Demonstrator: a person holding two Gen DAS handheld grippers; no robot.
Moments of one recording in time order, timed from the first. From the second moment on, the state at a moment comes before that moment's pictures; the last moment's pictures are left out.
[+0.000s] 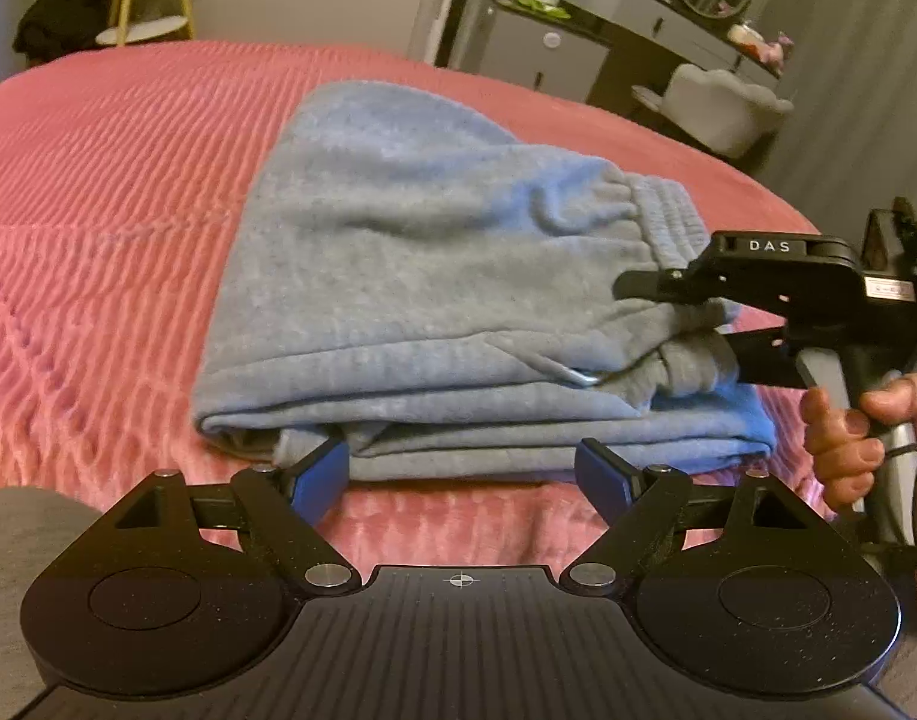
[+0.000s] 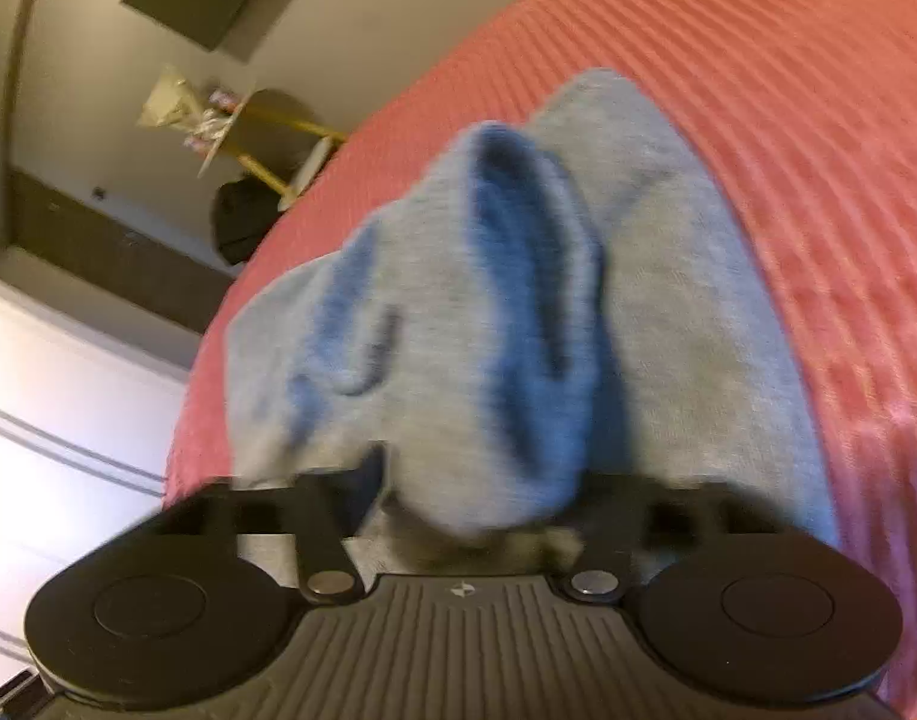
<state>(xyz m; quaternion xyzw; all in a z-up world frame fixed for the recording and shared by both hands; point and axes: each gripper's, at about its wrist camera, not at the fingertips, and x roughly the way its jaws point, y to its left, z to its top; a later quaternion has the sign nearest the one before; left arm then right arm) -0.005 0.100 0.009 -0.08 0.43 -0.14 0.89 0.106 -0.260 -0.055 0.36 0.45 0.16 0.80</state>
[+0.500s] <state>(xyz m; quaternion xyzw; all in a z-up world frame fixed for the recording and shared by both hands) -0.001 0.094 -0.002 -0.14 0.40 -0.18 0.89 0.107 -0.272 -0.020 0.43 0.39 0.21 0.78</state>
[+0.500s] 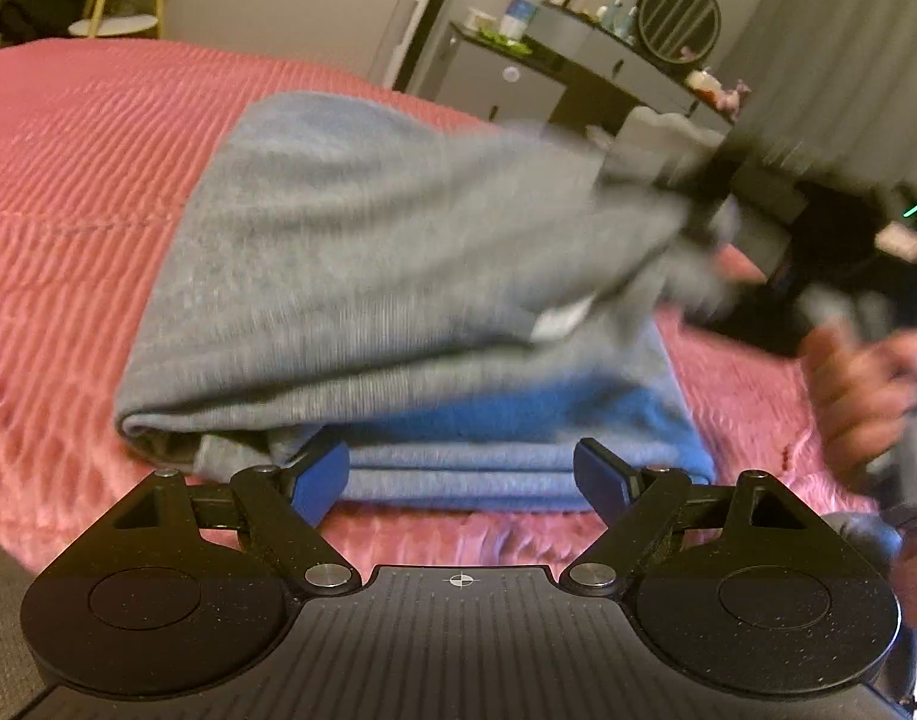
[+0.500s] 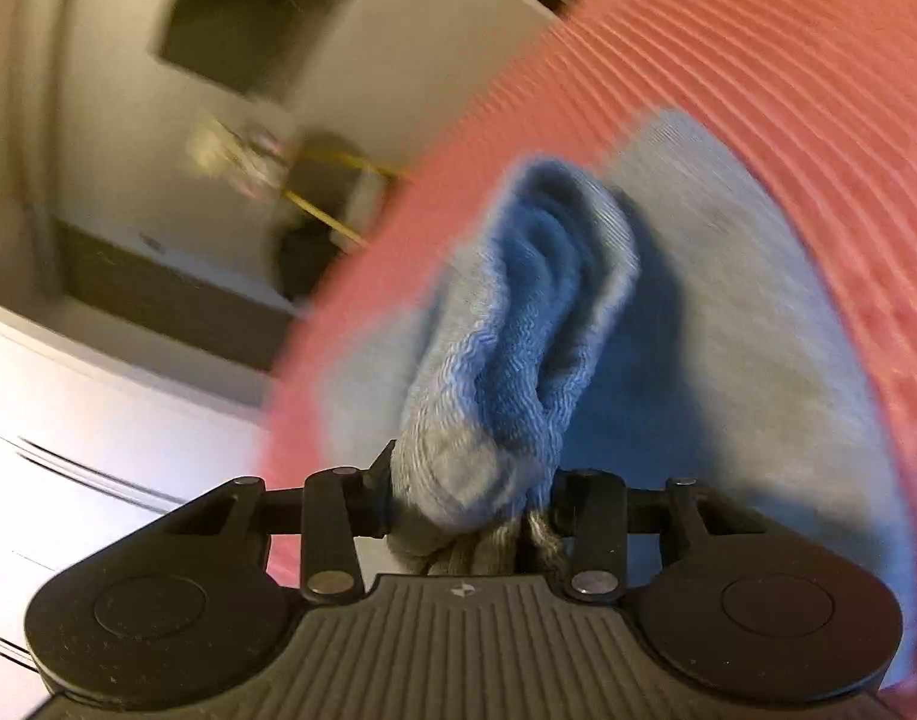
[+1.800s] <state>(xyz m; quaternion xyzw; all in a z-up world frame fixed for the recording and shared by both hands) 0.023 0.137 0.003 -0.21 0.33 -0.01 0.92 0.046 -0.346 -0.034 0.46 0.41 0.08 0.79</state>
